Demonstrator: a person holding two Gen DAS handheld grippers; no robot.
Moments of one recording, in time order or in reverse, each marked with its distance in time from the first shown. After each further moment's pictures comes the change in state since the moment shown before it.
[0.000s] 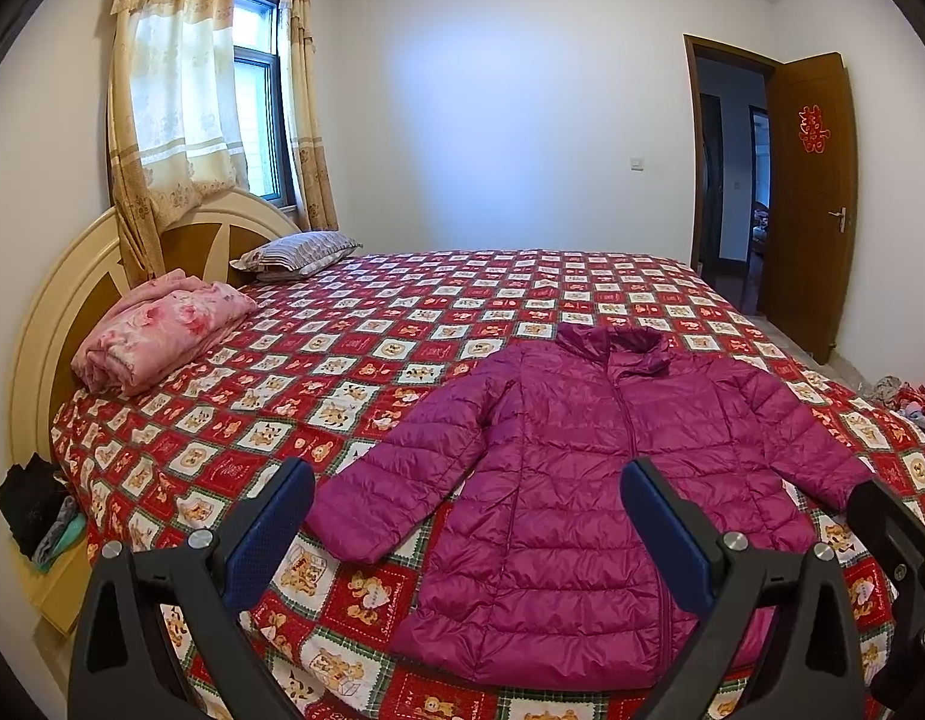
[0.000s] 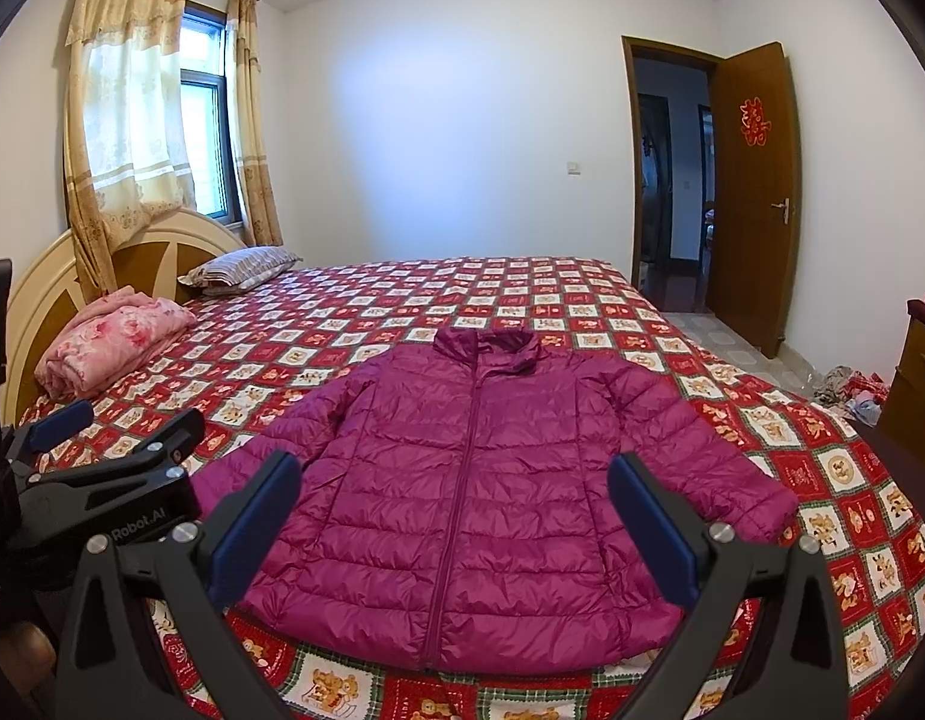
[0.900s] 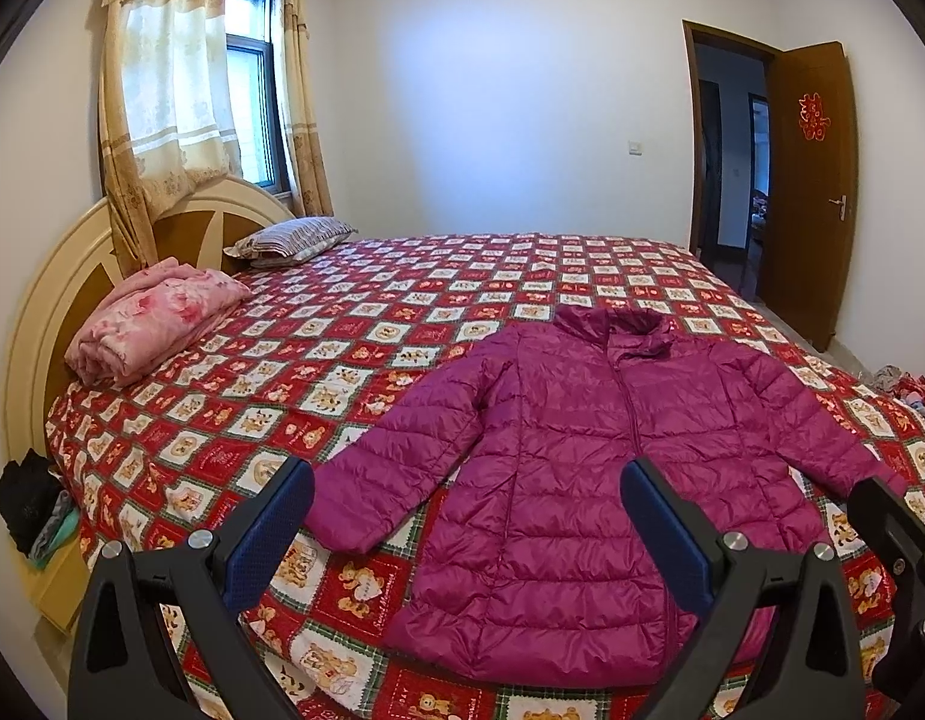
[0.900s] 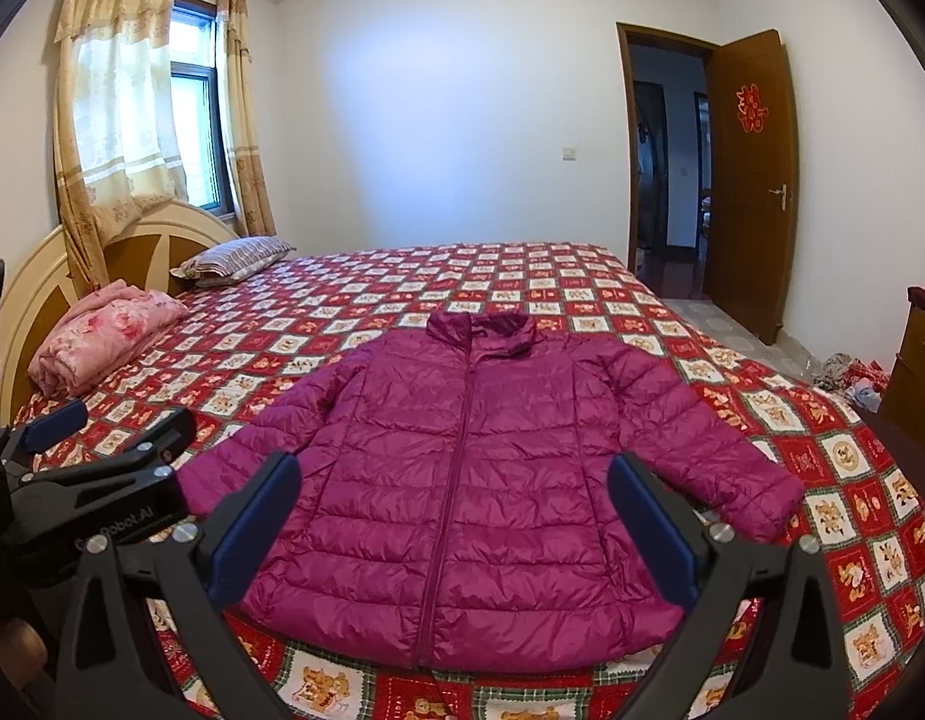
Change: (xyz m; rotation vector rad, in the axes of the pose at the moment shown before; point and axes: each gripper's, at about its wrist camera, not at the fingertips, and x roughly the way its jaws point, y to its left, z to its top) left arm 0.026 0.000 -0.005 0.011 0.051 -0.008; right arm 0.017 -0.002 -0.011 0.011 0.035 -0.015
